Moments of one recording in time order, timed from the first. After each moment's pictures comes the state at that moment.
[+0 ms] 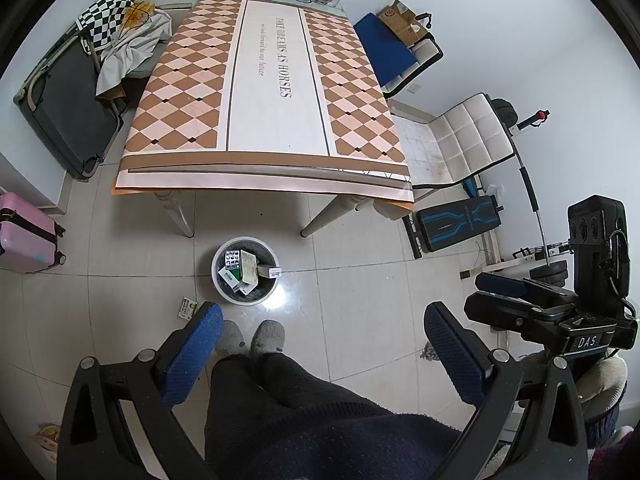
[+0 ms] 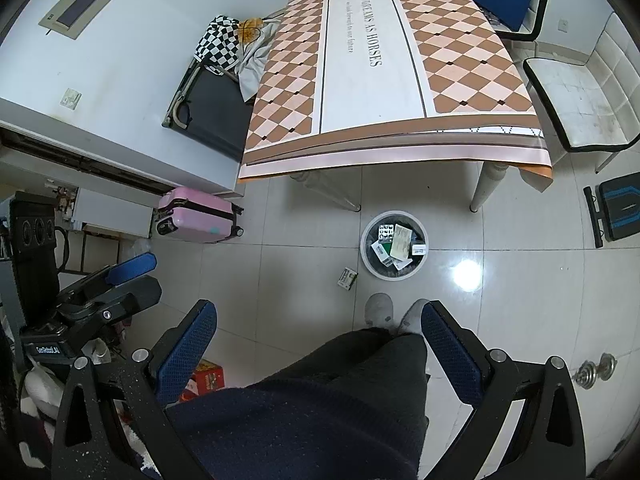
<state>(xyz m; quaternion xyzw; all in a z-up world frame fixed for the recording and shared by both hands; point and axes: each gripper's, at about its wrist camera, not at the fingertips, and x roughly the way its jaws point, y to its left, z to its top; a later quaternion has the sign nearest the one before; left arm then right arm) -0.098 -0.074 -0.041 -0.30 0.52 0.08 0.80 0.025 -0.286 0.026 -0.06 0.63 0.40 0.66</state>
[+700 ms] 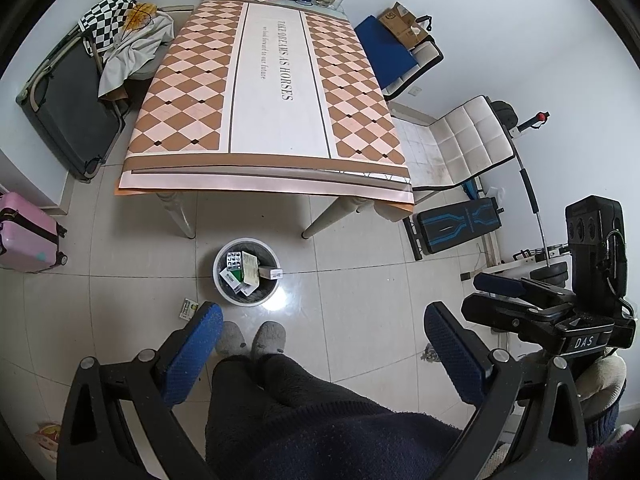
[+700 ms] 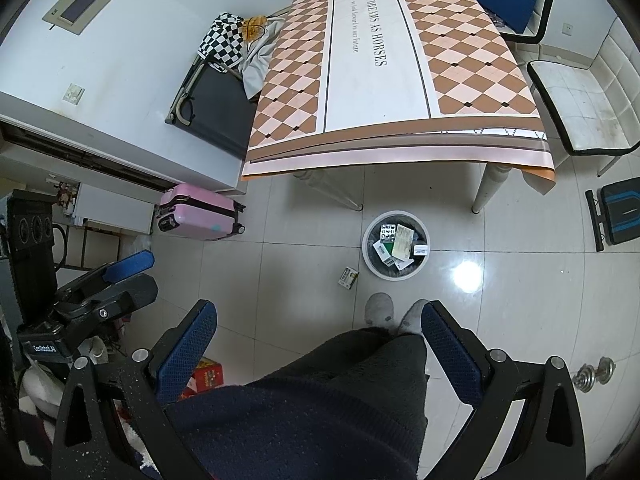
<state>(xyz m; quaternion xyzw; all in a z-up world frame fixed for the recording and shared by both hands) -0.101 -0.071 -0.037 -0.30 0.51 0.09 0.80 0.024 -0.282 0.025 -0.06 0.63 0.41 0.66</state>
